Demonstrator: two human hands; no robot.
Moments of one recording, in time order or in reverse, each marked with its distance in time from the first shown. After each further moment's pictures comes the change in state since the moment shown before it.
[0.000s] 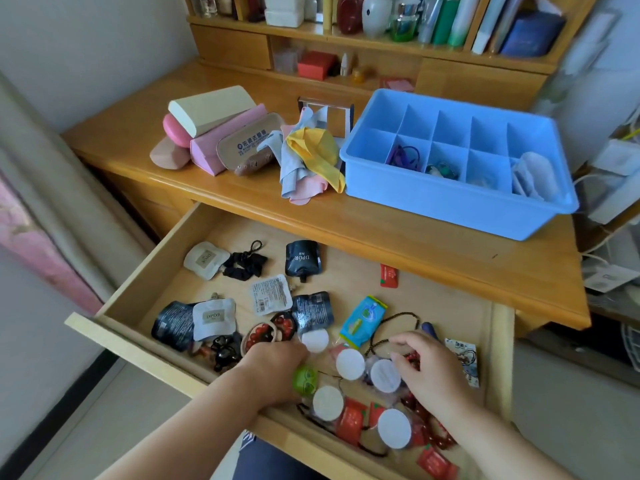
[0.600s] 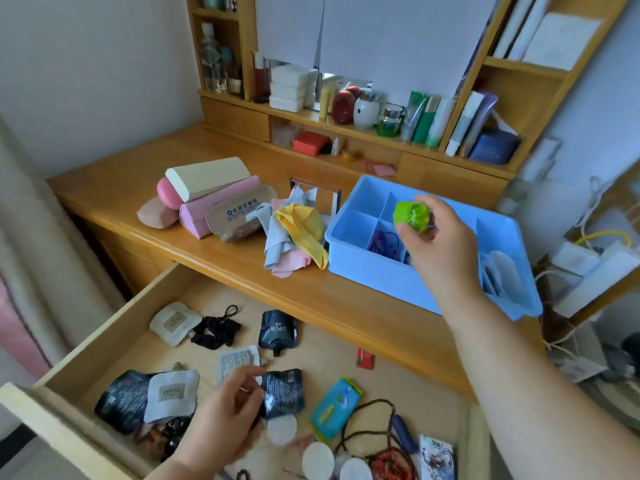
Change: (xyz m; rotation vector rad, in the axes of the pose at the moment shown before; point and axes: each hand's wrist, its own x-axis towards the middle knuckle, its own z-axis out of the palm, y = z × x) left_hand -0.001 -0.011 -0.020 -1.023 0.635 -0.191; right_hand 0.162 -0.135 -0.151 0.211 0.565 -0.264
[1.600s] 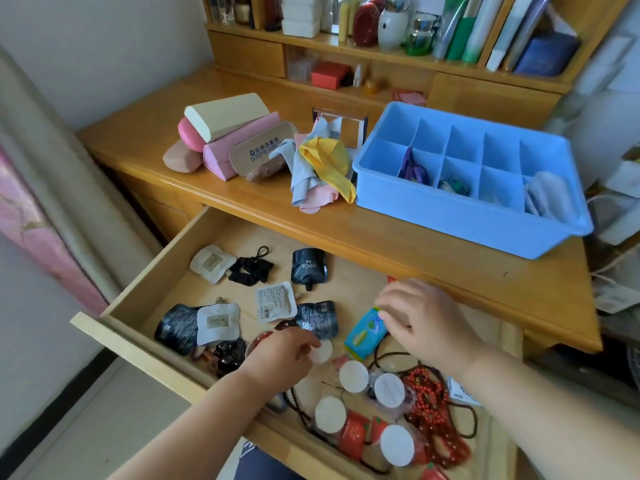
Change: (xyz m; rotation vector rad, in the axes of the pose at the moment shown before) left_hand 0.004 -0.019 0.018 0.512 -0.401 0.086; right_hand -0.150 0.060 0.015 -0.329 -0.600 -0.493
